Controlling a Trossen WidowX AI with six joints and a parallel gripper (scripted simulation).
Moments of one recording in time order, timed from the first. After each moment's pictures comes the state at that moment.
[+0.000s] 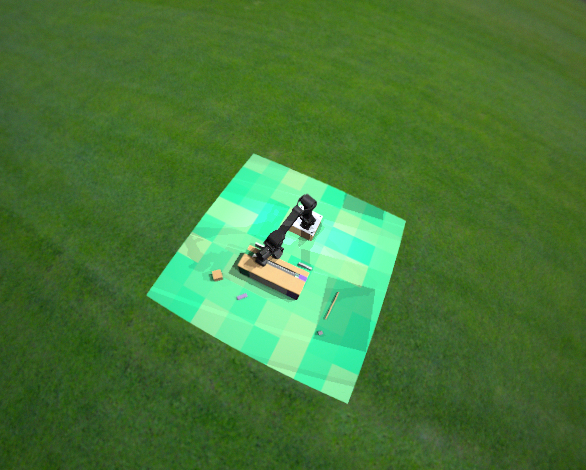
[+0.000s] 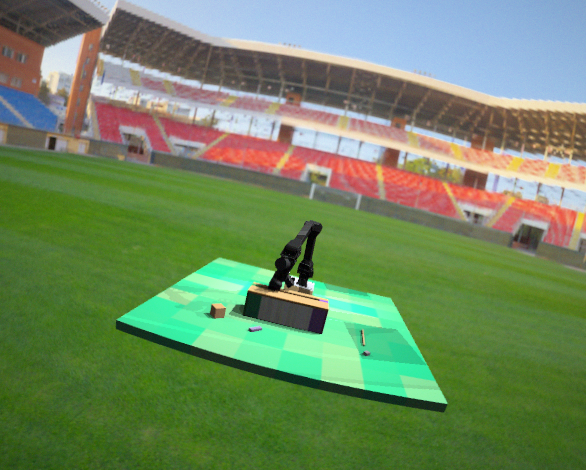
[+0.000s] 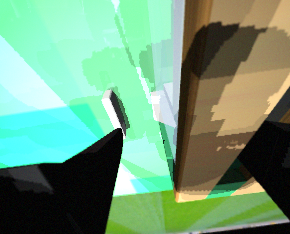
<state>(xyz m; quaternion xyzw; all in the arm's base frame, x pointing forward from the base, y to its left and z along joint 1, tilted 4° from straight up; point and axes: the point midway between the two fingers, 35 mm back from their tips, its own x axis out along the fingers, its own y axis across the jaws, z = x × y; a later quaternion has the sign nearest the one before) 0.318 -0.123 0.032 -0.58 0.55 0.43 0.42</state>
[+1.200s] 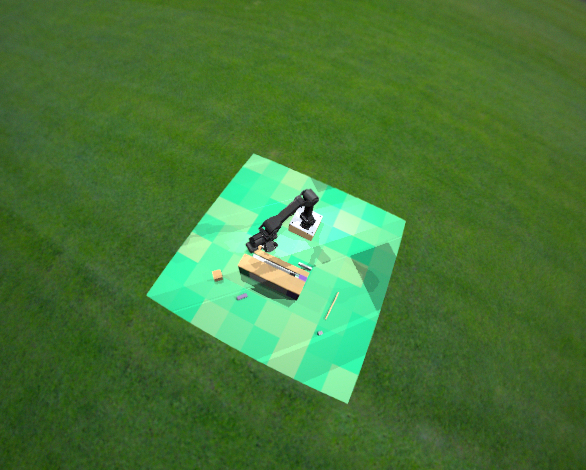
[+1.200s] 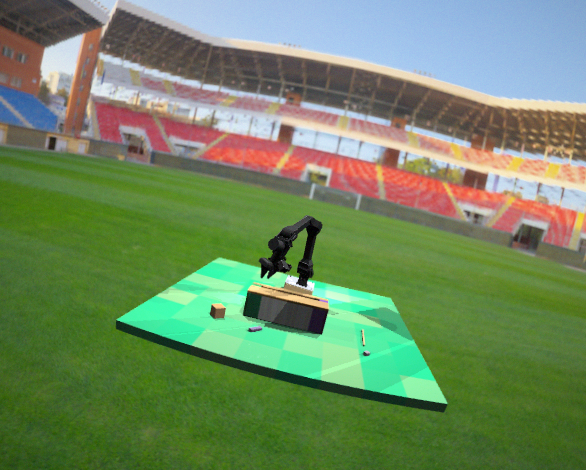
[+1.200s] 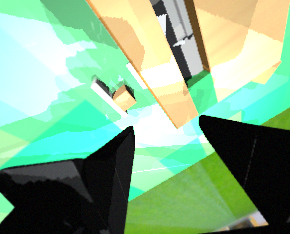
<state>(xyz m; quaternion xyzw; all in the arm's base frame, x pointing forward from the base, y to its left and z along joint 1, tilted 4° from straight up) 0.313 -0.168 0.099 -0.48 0.61 0.29 0.56</state>
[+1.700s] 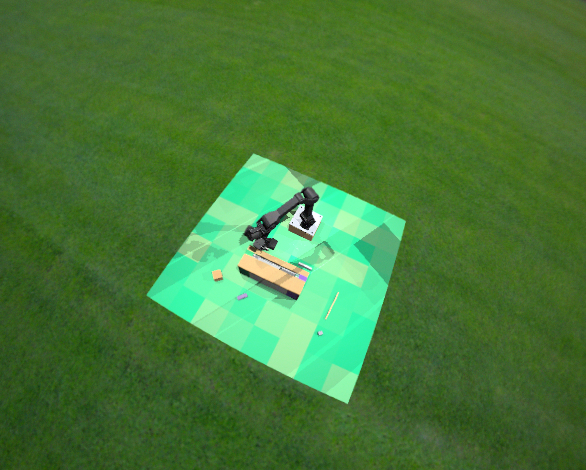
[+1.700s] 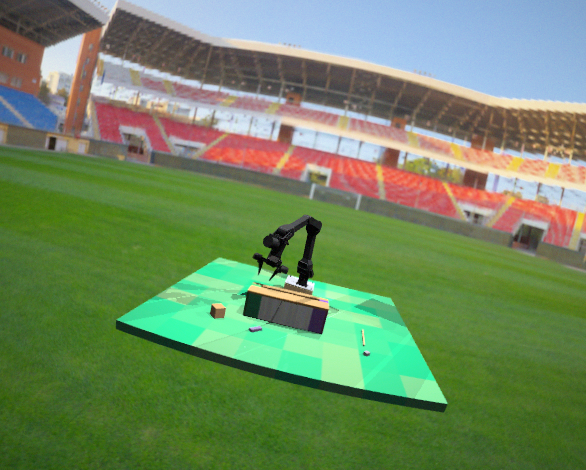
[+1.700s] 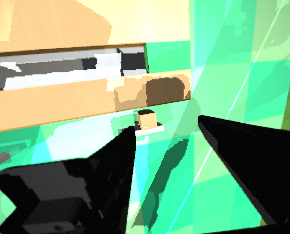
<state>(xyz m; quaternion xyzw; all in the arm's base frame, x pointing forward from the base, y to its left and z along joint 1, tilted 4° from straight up) 0.303 -0.177 0.096 -0.10 0.65 -0.03 0.75</state>
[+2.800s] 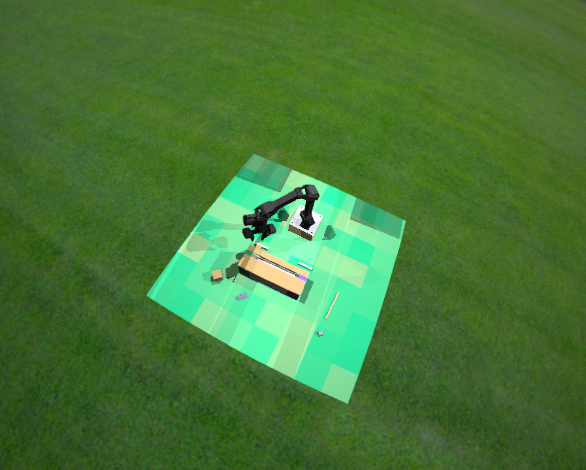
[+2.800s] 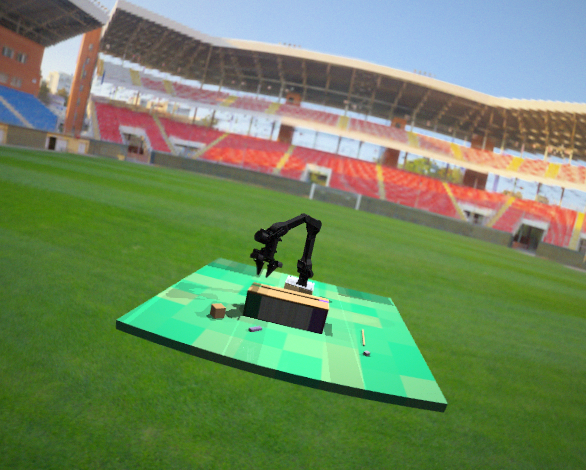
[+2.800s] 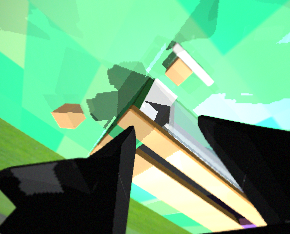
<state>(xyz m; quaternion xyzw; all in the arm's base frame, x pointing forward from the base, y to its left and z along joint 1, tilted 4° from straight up) 0.281 -0.197 0.097 0.73 0.26 -0.52 0.35</state>
